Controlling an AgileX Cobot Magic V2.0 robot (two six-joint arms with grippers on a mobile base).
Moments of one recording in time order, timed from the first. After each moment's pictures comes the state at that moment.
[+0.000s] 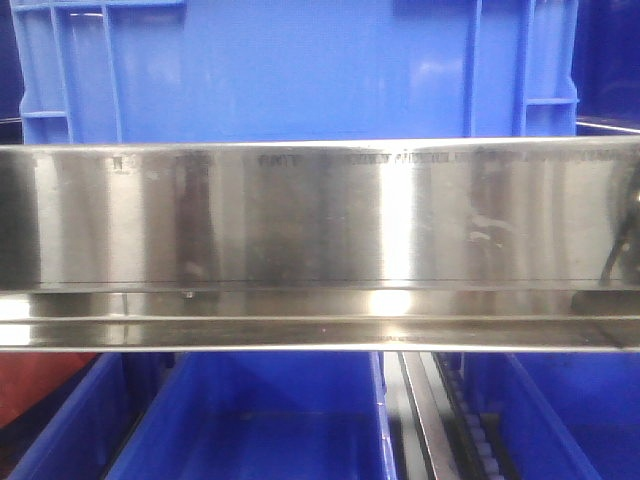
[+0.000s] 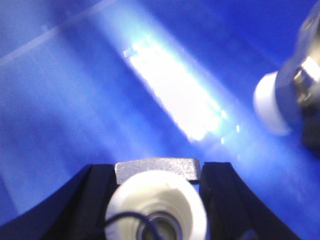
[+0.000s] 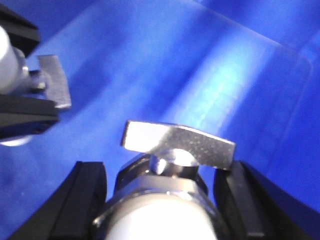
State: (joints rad) left arm -0.41 1.84 -1.91 -0.11 1.01 0.21; right arm 0.49 1.73 -1.77 0.16 0.96 -0.16
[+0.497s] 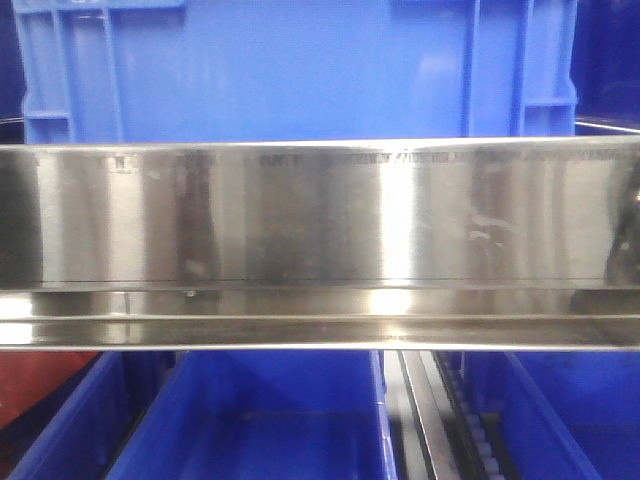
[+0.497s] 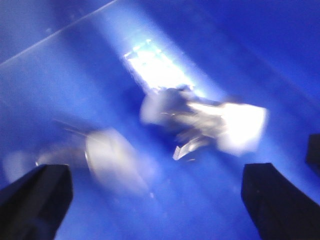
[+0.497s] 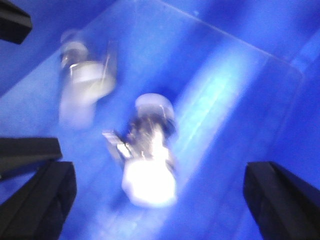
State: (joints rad) left arm -0.41 1.80 -1.92 -0.11 1.01 0.21; right arm 0.49 1.67 -1.78 0.16 0.96 -0.16
